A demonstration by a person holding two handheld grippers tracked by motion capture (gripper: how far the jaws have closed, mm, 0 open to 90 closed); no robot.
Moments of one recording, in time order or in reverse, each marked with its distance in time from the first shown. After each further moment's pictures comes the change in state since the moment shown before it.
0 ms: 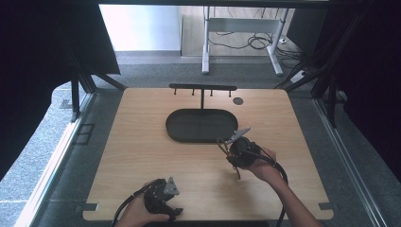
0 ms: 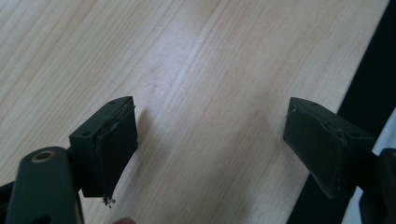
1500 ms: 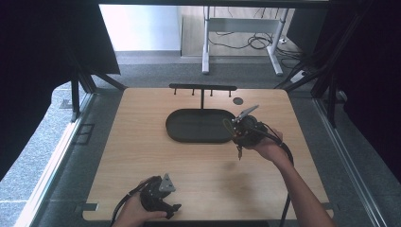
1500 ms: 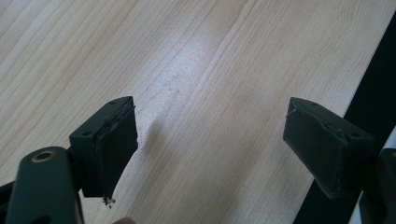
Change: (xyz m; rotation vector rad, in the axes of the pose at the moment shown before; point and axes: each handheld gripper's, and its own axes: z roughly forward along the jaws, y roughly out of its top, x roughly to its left) left arm 0.007 -0.003 -0.010 -0.049 0.033 -0.034; right arm -0.045 0.035 -0.027 -0.029 -0.034 0.044
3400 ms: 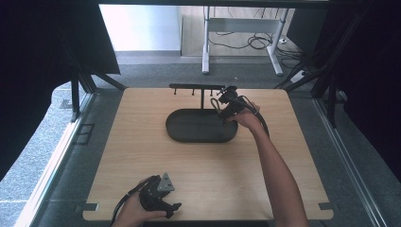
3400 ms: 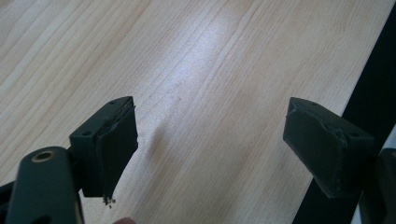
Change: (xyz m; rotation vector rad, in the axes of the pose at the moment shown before) left arm 0.000 0.001 -0.004 -0.023 -0.001 0.003; right arm -0.055 0.078 0.081 0.026 0.023 0.077
